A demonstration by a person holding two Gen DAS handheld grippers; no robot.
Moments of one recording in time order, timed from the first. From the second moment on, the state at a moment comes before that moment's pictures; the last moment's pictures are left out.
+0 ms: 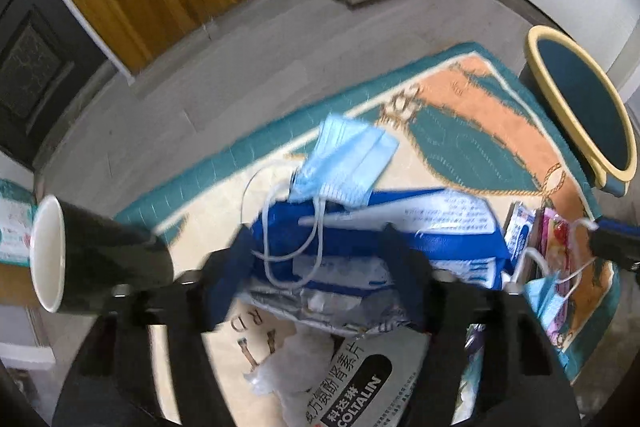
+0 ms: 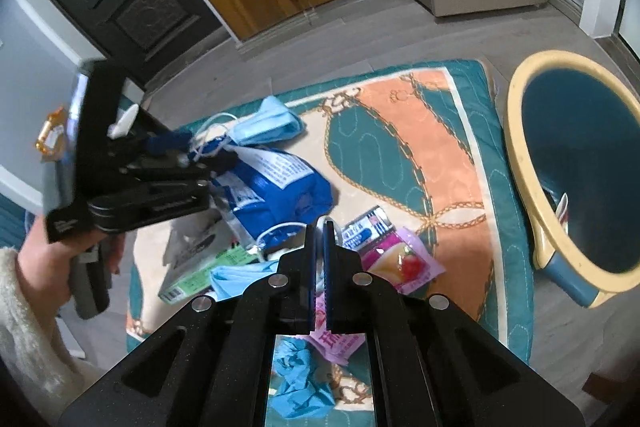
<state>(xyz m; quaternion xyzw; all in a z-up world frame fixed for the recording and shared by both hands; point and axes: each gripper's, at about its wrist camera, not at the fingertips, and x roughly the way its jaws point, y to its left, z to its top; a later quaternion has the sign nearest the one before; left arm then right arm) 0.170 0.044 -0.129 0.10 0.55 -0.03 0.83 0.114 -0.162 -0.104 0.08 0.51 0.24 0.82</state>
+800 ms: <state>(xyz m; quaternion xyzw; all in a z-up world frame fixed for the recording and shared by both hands) 0.144 0.031 0.009 0.07 0.38 -0.06 0.92 0.119 -0.195 0.015 0.10 0.37 0.29 0.88</state>
